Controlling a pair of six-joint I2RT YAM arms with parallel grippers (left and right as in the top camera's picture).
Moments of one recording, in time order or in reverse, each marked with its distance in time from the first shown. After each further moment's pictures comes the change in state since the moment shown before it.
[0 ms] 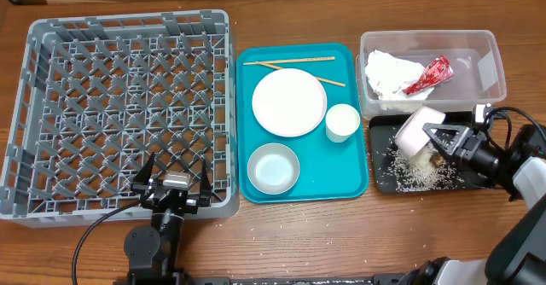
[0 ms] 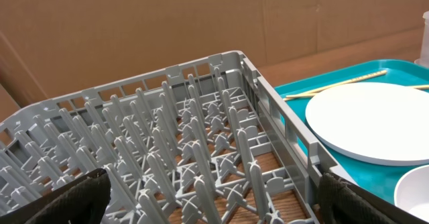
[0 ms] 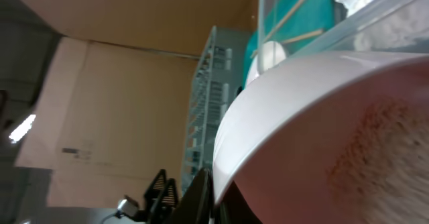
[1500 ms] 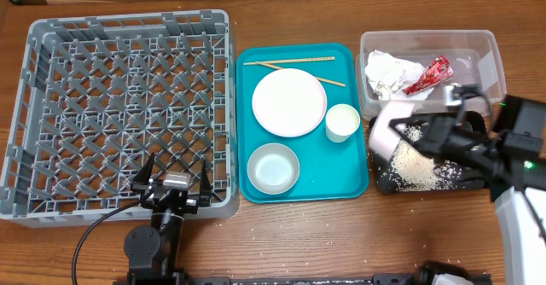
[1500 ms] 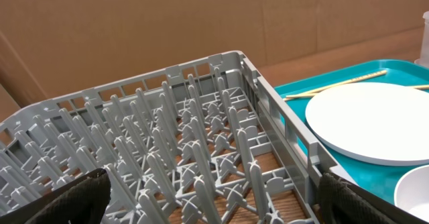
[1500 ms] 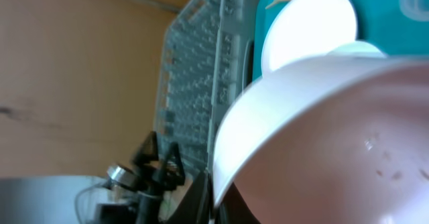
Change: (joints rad) left arm 0.000 0.000 0.000 0.000 0.000 0.000; right arm 0.378 -0.476 0.152 -0.164 0.361 0.405
